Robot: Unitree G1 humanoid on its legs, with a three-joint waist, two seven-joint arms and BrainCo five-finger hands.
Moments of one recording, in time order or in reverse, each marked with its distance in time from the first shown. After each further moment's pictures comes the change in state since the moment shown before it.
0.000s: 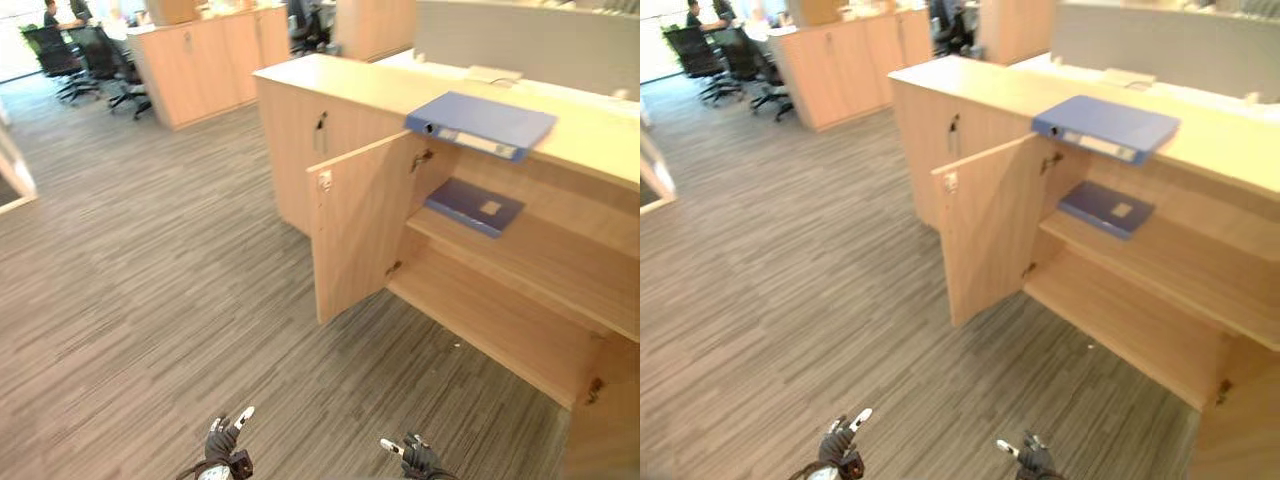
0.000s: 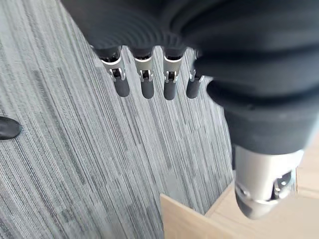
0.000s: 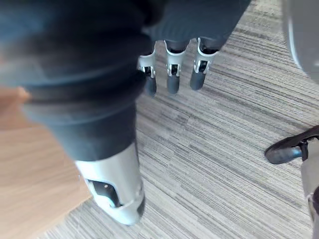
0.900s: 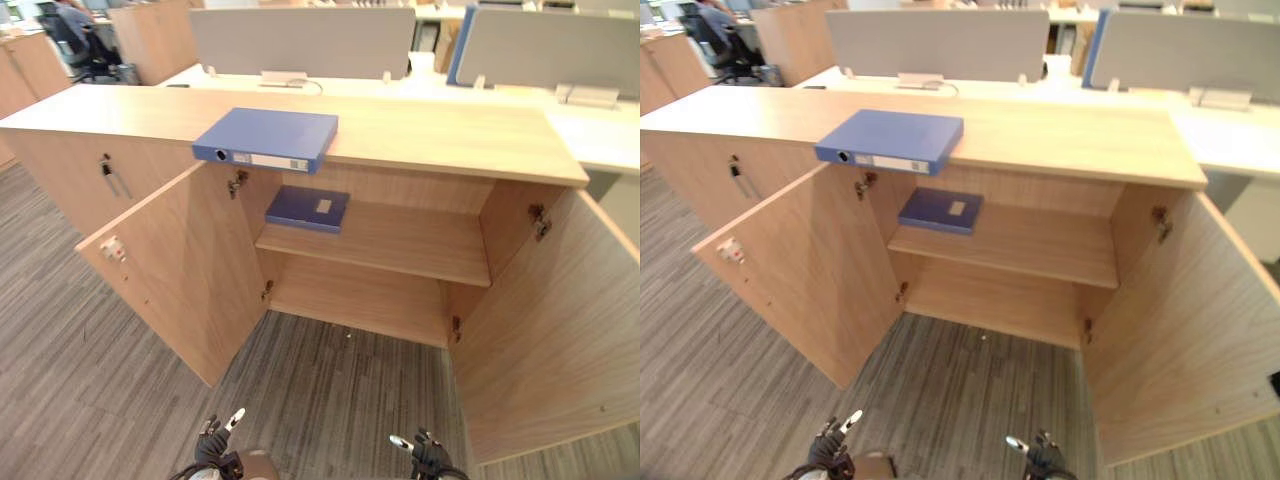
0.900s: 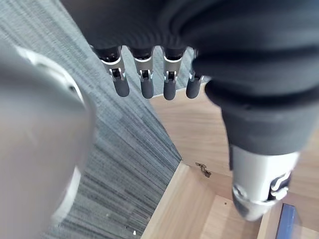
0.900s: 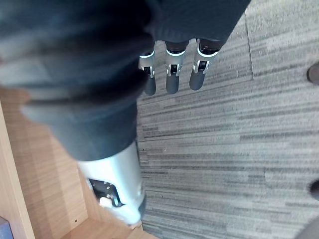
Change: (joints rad) left arm 0.029 0.015 0.086 -0.036 -0.010 0.013 -0.026; right arm -0.082 -0.026 -0.030 0.039 0.024 -0.010 -0.022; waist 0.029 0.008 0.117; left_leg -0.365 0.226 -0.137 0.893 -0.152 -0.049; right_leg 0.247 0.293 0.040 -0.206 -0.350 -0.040
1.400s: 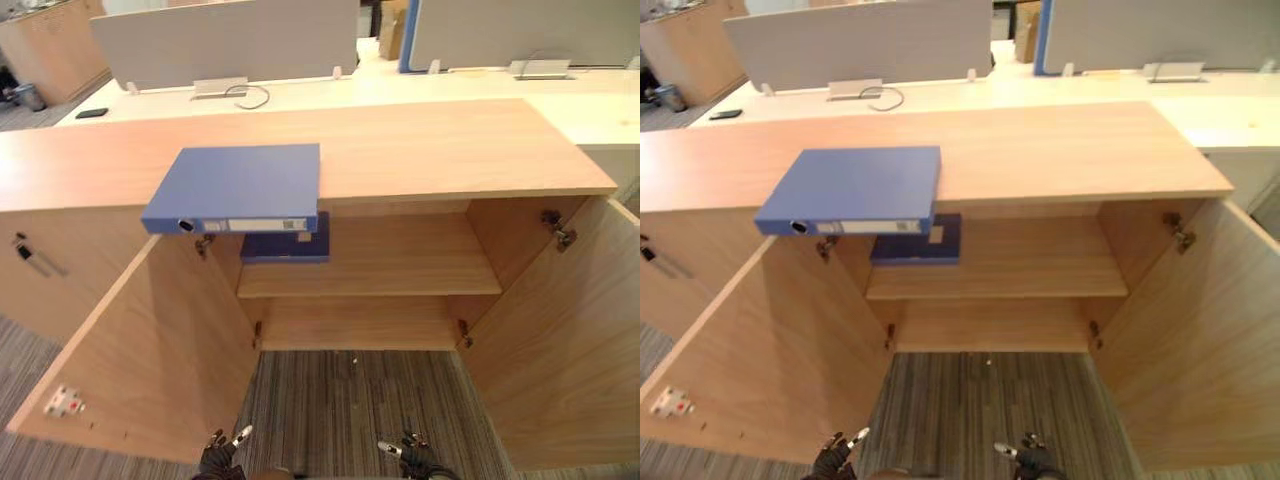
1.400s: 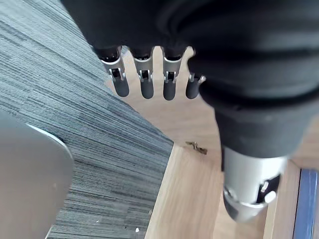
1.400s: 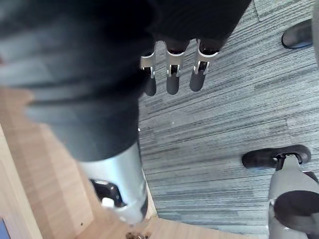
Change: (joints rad) left arm -0.003 0.037 -0.133 0.102 -0.022 -0.003 0.010; right arm 0.031 -0.007 0.078 0.049 0.000 -0.004 0.007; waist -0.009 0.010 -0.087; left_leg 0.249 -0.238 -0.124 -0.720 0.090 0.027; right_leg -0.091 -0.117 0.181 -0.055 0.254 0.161
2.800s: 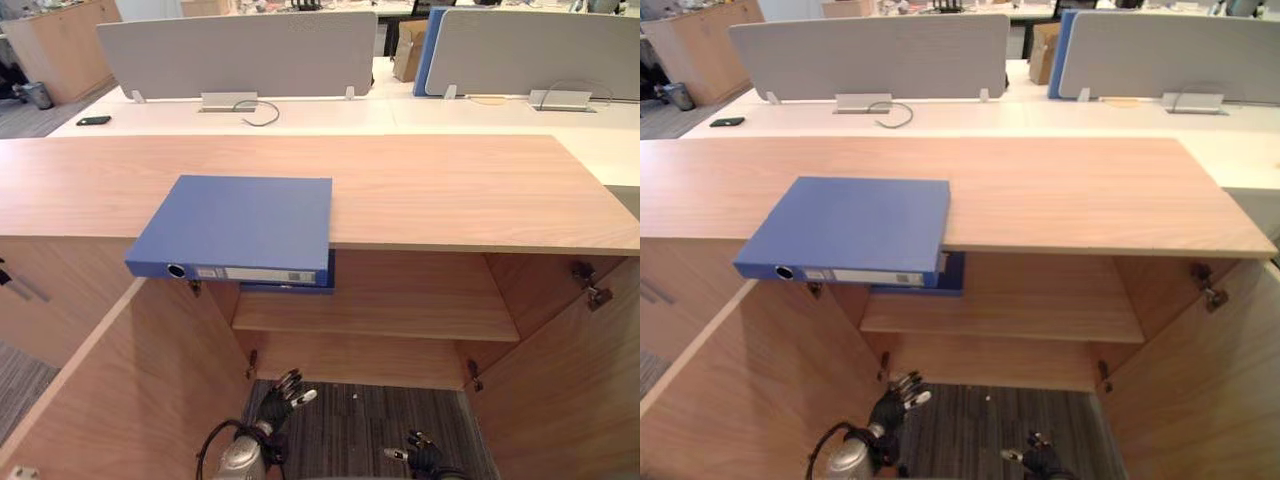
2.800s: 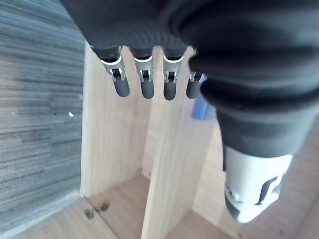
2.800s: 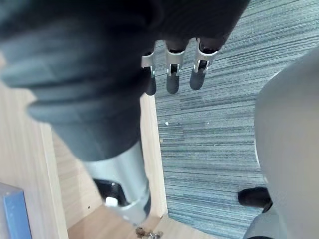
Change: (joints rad) left arm 0.034 0.090 -0.564 -0.496 -0.197 0.028 -0.251; right arm 0.026 -0.049 0.080 -0.053 -0.061 -0.001 0.040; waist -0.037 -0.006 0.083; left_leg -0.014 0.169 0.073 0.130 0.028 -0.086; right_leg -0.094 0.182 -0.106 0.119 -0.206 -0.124
